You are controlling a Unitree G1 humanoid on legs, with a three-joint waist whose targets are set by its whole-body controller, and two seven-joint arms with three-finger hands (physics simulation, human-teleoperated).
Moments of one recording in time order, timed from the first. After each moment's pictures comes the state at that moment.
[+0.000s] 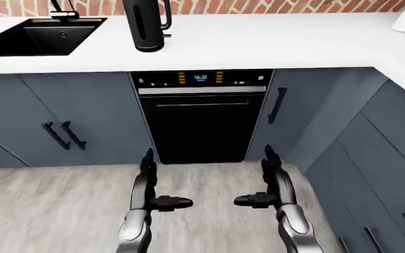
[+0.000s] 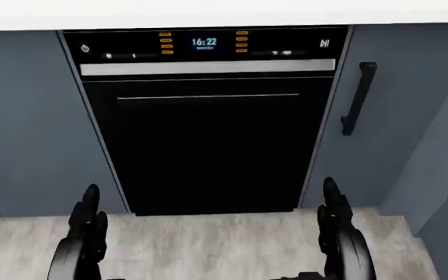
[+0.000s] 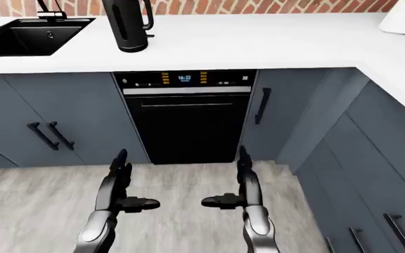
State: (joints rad) left arm 0.03 0.02 0.04 0.09 -0.01 0.06 -0.04; right arm 0.03 -0.01 -0.04 0.09 0.01 0.06 0.04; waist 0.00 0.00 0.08
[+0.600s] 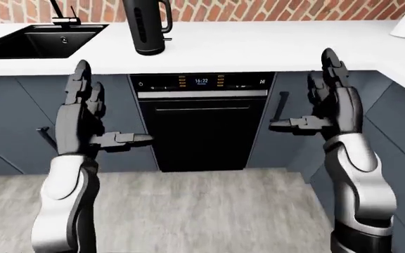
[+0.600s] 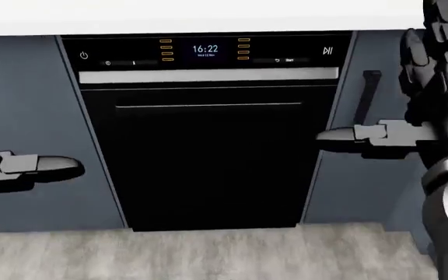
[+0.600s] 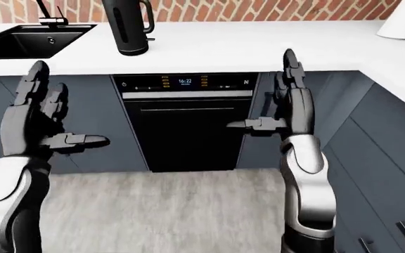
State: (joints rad) left arm -0.30 0.23 0.28 -0.52 -0.17 0.57 -0.02; right arm -0.40 -0.23 -0.25 -0.38 0.15 0.51 0.02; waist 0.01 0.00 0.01
